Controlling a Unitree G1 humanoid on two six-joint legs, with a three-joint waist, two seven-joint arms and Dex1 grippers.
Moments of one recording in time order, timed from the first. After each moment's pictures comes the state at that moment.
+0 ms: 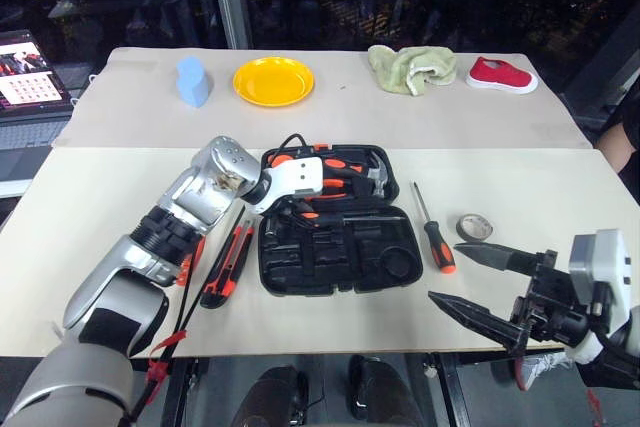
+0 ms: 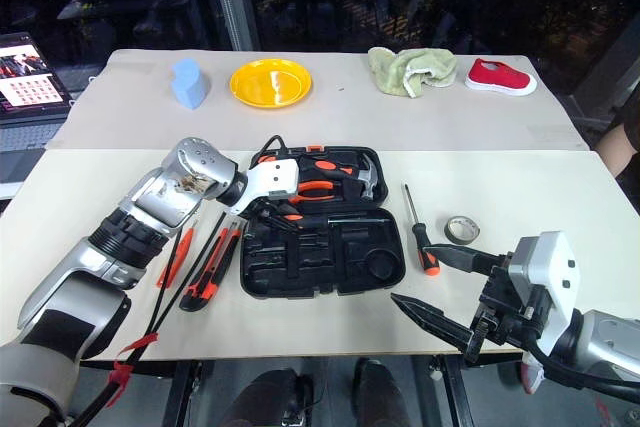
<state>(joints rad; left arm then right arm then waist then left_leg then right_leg) -0.97 0.59 -0.57 0.24 0.02 0.54 -1.32 0.41 -0.80 -0.65 -0.92 1.00 0.70 0.71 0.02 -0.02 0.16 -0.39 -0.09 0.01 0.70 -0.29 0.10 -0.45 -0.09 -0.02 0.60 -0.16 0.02</state>
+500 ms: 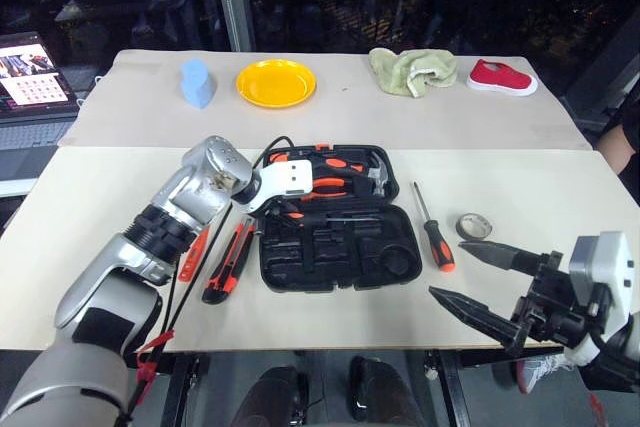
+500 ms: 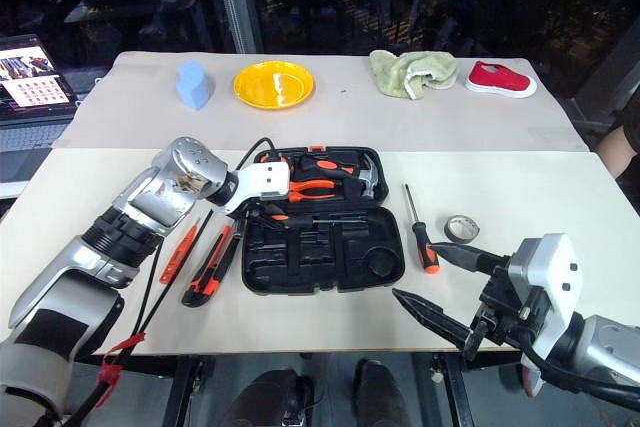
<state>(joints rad) -0.95 0.65 -0.54 0.22 0.05 0.58 -1.33 0.37 -0.84 -0.65 -0.91 1.03 0.69 0.67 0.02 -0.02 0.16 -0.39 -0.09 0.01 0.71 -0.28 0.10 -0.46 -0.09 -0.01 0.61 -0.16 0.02</state>
